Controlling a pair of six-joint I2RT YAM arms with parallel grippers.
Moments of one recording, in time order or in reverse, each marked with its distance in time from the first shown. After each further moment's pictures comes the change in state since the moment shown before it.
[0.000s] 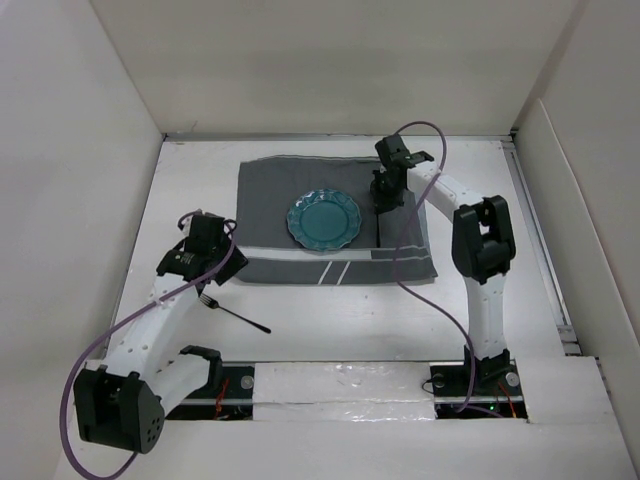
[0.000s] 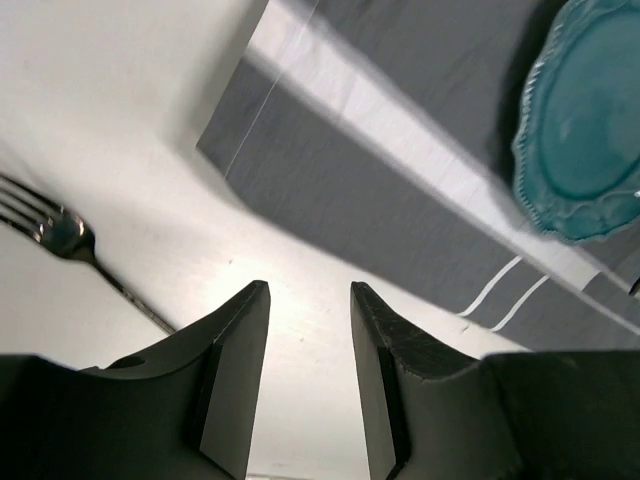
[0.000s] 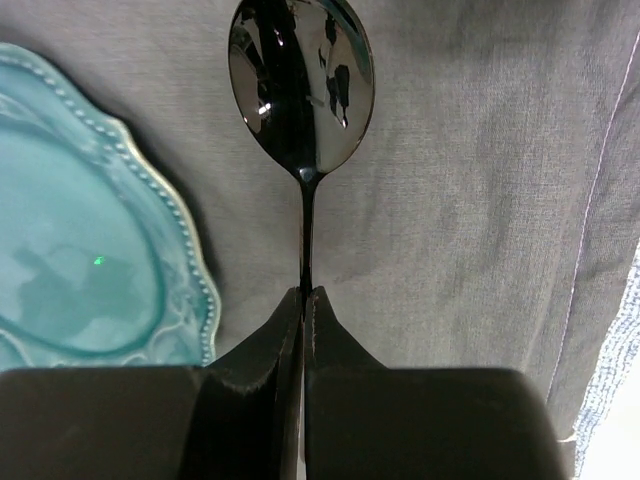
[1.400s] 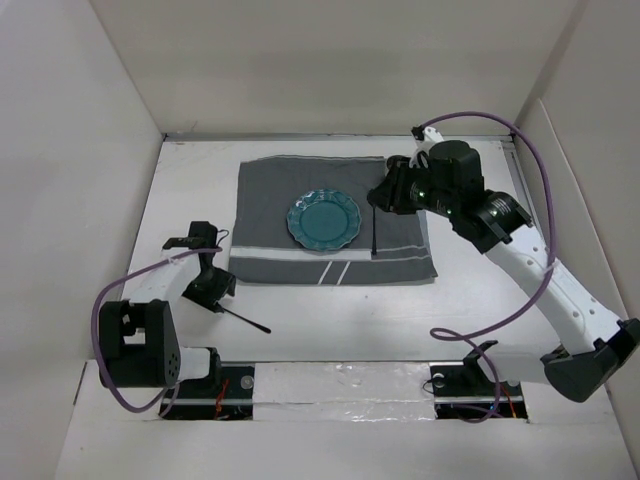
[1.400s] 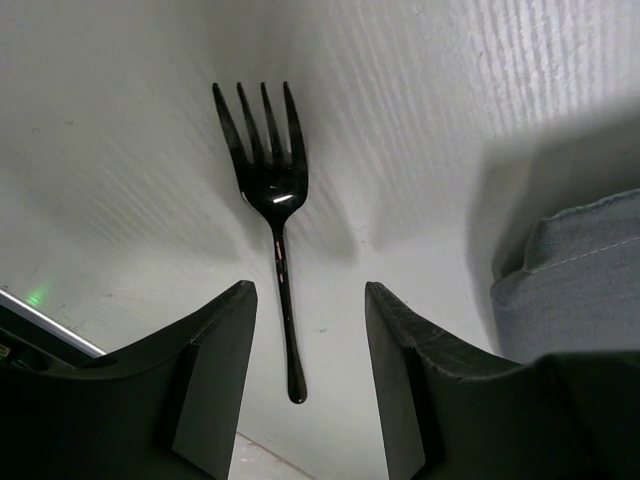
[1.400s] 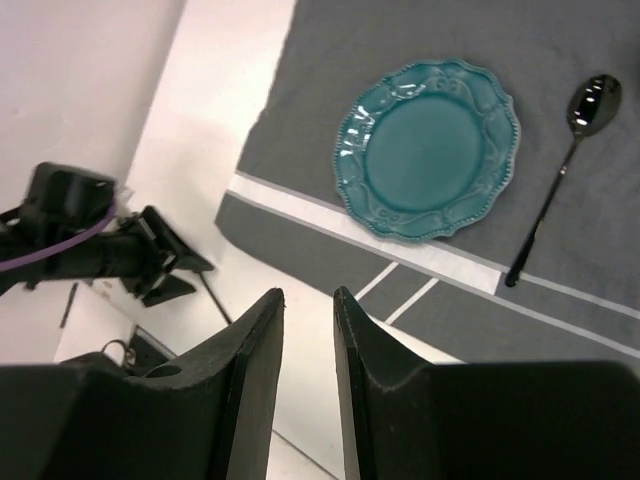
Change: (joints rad) left arm 0.195 0.296 -0.050 -0.218 -0.013 -0.299; right arm 0.206 -0.873 -0.359 0.156 -0.129 0.101
